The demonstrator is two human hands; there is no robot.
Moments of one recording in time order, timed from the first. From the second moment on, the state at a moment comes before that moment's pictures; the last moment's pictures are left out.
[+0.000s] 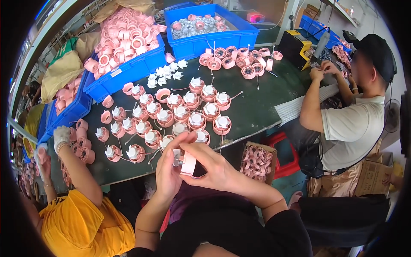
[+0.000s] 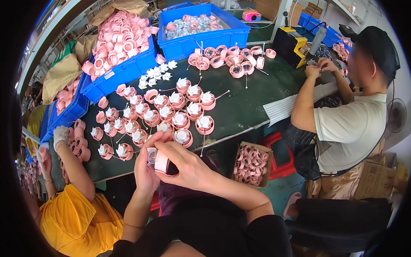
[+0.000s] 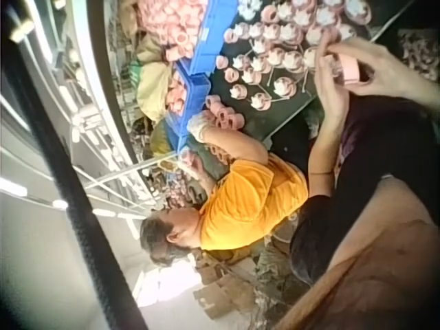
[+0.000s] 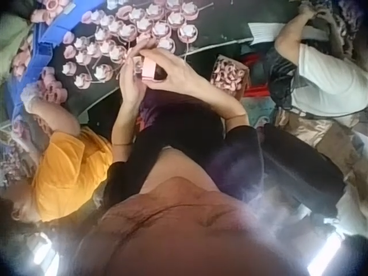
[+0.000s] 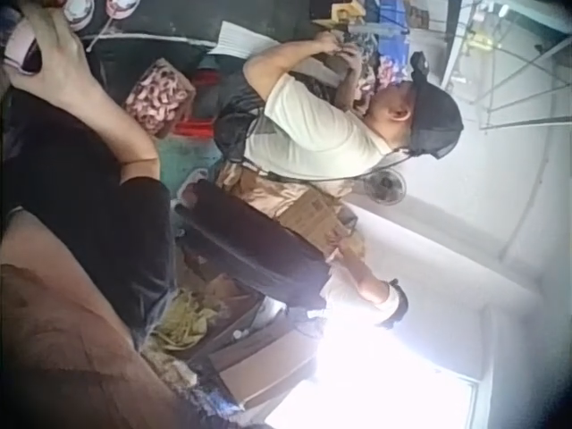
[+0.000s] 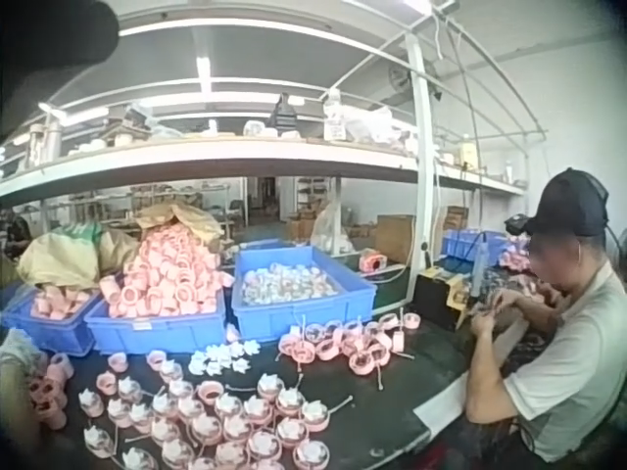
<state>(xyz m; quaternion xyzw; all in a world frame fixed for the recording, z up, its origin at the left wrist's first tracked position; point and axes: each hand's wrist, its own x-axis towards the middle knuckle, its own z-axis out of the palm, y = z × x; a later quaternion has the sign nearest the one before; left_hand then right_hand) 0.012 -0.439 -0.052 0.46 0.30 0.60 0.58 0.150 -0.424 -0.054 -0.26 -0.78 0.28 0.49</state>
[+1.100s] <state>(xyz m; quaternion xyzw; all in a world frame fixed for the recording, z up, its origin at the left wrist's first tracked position) 0.039 -0.439 -0.108 0.67 0.30 0.43 0.53 0.202 -0.457 -0.095 -0.34 -0.78 0.28 0.44</state>
